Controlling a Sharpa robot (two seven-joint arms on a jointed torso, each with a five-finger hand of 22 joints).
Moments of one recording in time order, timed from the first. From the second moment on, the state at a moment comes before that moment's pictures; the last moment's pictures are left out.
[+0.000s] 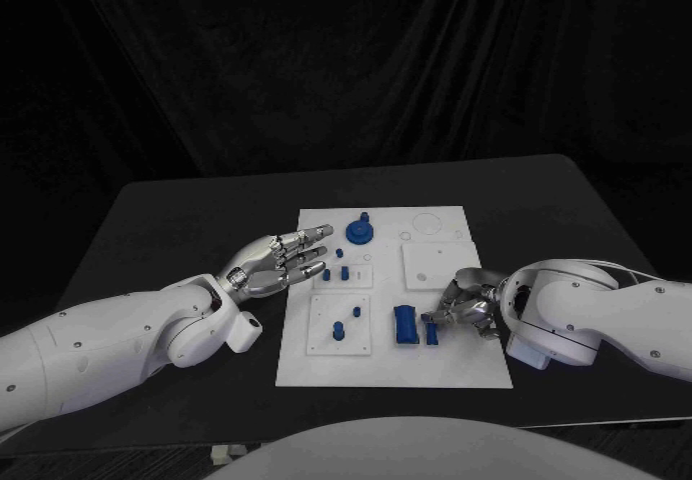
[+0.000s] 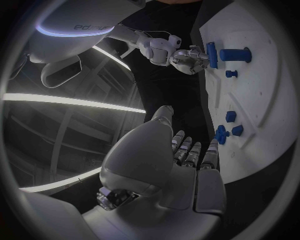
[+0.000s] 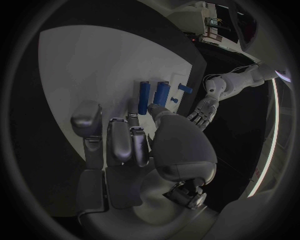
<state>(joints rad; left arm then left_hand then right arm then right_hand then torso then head) 1.05 -0.84 -0.21 1.46 -0.43 0.01 0.68 1.63 0.13 -0.10 0.24 0.56 0.29 0.15 0.04 0.04 0.07 0.16 0.16 0.03 0.01 0.16 0.02 0.01 0.17 0.03 0.29 0.02 0.08 1.16 -1.05 -0.21 1.88 -0.99 -0.17 -0.63 1.09 -0.04 0.16 0.23 0.37 0.98 0.04 0.36 0.55 1.47 -0.05 1.51 1.31 1.47 -0.11 1.30 1.15 0.09 1.45 0.01 0.92 1.31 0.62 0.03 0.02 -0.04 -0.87</state>
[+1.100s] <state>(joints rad) 1.05 -0.86 -0.21 1.47 -0.43 0.01 0.68 1.63 0.13 -0.10 0.23 0.56 0.29 0.15 0.04 0.04 0.07 0.16 0.16 0.03 0.01 0.16 0.02 0.01 0.17 0.03 0.29 0.02 0.08 1.20 -1.21 -0.21 1.98 -1.06 -0.32 -0.54 0.84 0.02 -0.14 0.29 0.08 1.04 0.02 0.38 0.56 1.47 -0.05 1.55 1.31 1.47 -0.11 1.33 1.20 0.09 1.46 0.00 0.97 1.31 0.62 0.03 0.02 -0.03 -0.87</state>
